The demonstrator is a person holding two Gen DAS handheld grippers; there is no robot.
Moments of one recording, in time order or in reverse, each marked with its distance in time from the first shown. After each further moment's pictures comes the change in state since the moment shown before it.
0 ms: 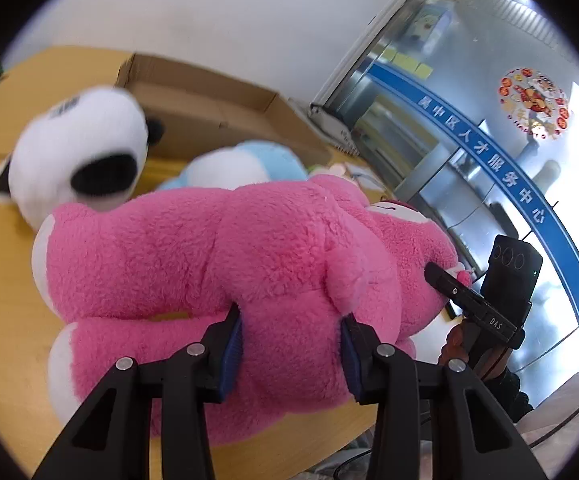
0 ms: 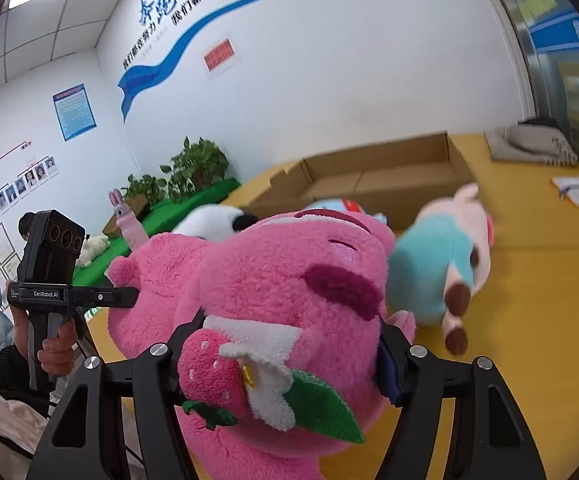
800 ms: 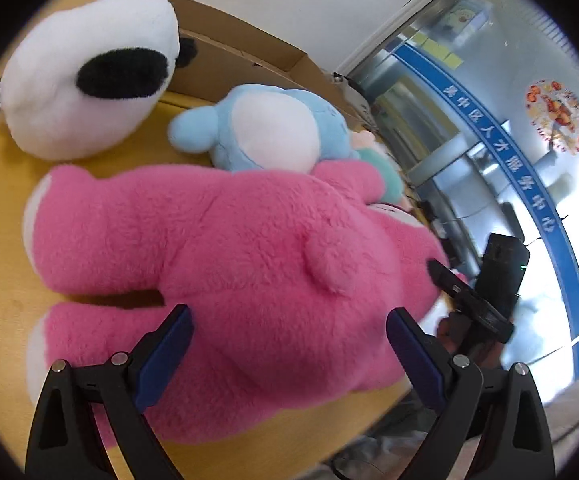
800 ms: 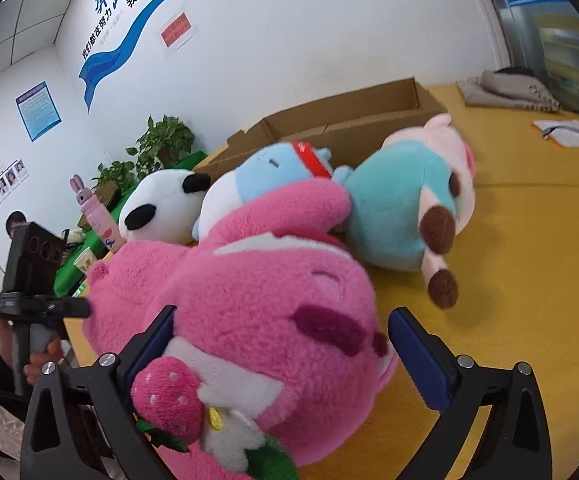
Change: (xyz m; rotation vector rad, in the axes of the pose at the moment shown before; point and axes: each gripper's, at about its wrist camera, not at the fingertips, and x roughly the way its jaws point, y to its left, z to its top) left arm 0.037 0.042 -0.031 -0.108 0.123 0.016; right arm 0.042 -0.037 -0.037 0.118 0.162 -0.060
